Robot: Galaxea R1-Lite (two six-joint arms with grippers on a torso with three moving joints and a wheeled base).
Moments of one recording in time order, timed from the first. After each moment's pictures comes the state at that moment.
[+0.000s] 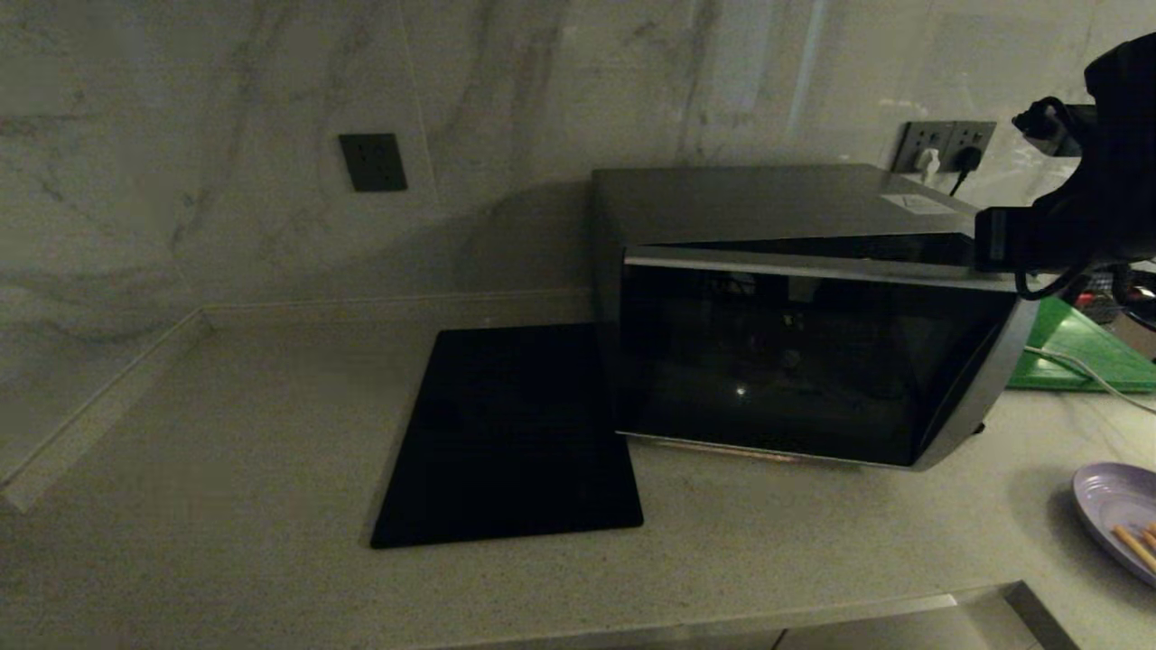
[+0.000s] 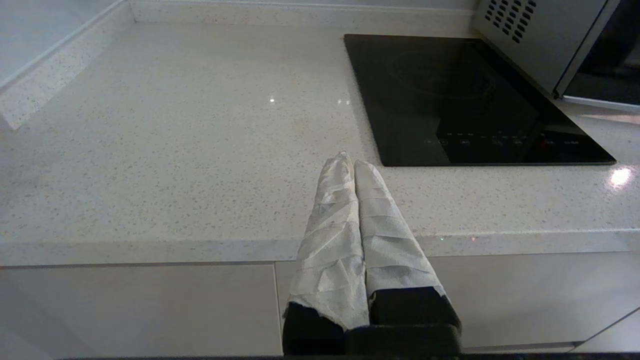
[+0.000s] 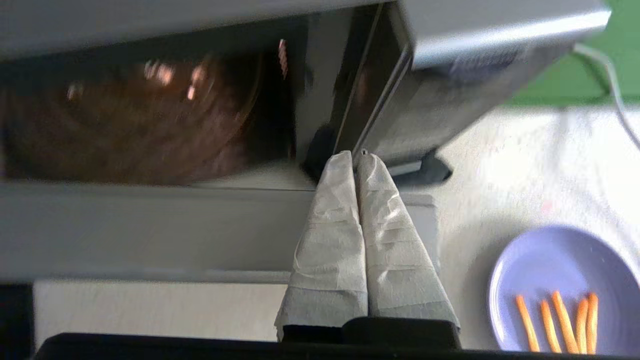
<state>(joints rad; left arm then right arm) 0.00 0.00 0.00 -0.01 0.03 -0.07 0.03 1.77 -1.76 0.57 -0.20 0.10</state>
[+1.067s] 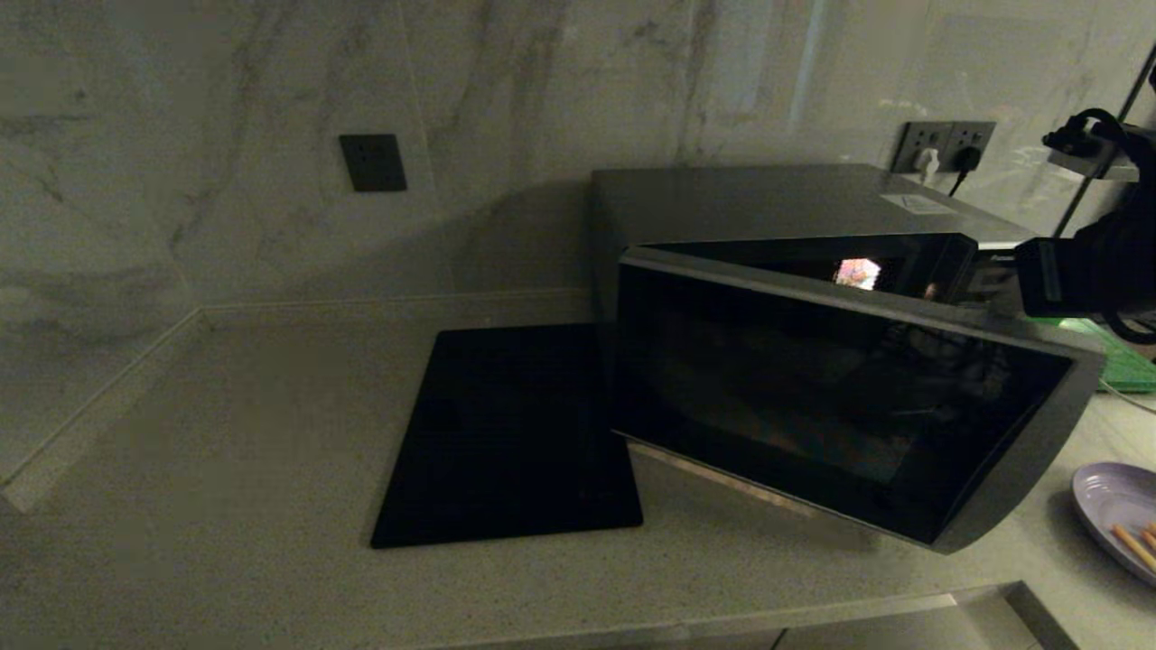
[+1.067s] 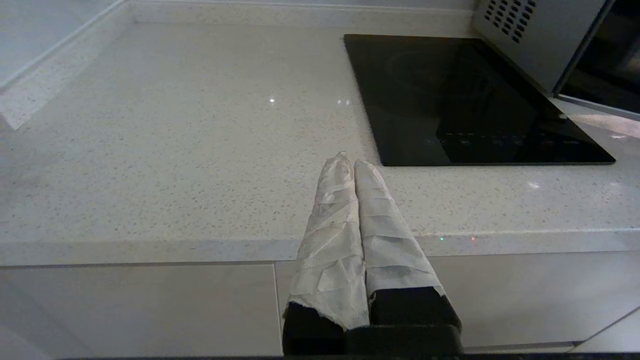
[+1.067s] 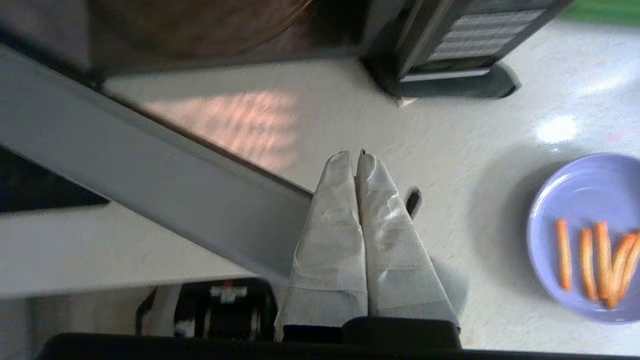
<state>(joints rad) 0.00 0.00 0.00 -0.01 0.03 -0.07 0.09 1.61 -1.67 0.78 -0.09 0.12</state>
